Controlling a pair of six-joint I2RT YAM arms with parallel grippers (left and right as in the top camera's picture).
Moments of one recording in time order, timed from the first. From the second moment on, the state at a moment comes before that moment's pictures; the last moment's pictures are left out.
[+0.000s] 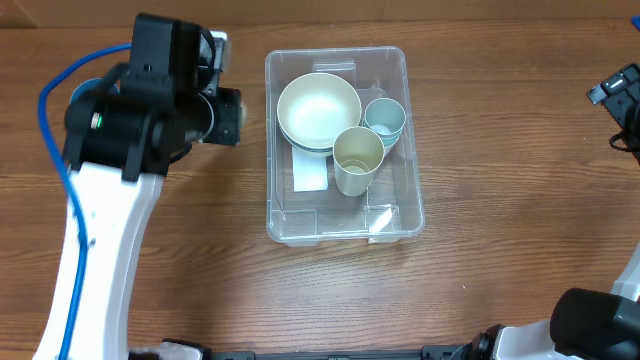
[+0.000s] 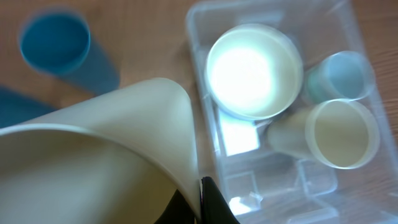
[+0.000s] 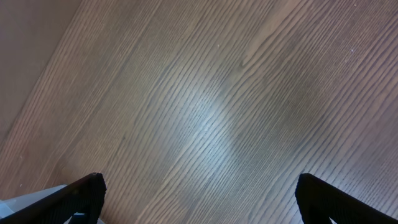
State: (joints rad) left arm -0.26 1.51 1.91 -1.31 0.02 -0.12; right arm -0.43 1.65 1.92 -1.35 0.08 0.57
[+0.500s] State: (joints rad) left arm -0.60 1.69 2.22 -1.28 -0.05 -0.09; right arm -0.43 1.65 1.92 -1.35 0.08 0.57
